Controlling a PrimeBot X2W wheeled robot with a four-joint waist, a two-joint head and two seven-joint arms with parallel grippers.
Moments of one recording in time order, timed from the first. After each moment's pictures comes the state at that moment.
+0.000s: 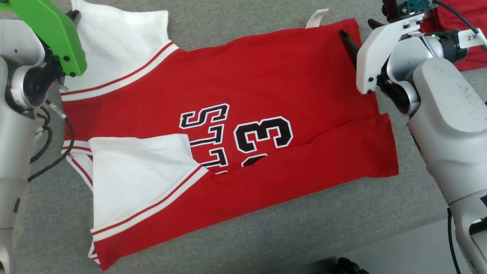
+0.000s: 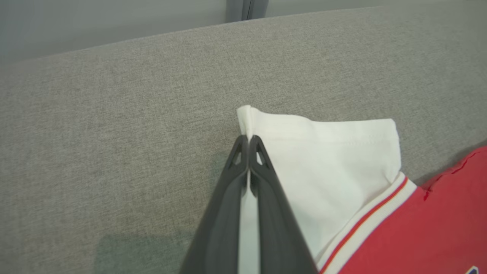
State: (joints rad) left arm -1.02 0.46 -0.44 0.48 -0.72 0.01 0.63; right arm -0.97 -0.24 0.35 0.68 0.35 0.13 0.35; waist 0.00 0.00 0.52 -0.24
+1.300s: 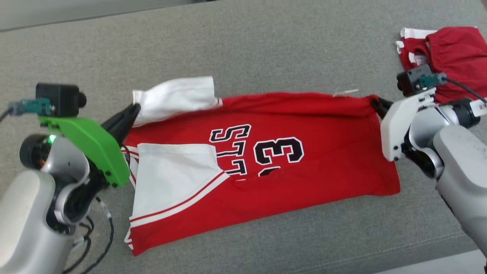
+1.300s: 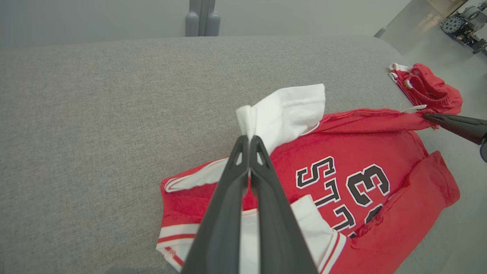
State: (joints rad) left arm -0.51 0.50 -0.39 0.03 -0.88 0.00 0.47; right arm -0.74 -0.46 0.55 0.59 0.55 0.13 0.28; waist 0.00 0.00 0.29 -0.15
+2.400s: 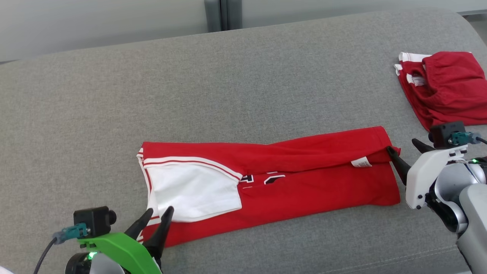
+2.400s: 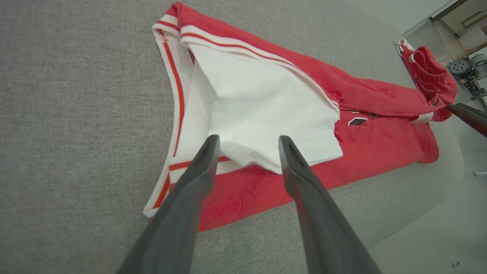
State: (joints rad) left arm -0.01 0.42 -0.42 -0.07 -0.89 0.10 0.22; right arm -0.34 -0.45 0.23 0.35 0.43 0.13 0.30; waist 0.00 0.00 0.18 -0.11
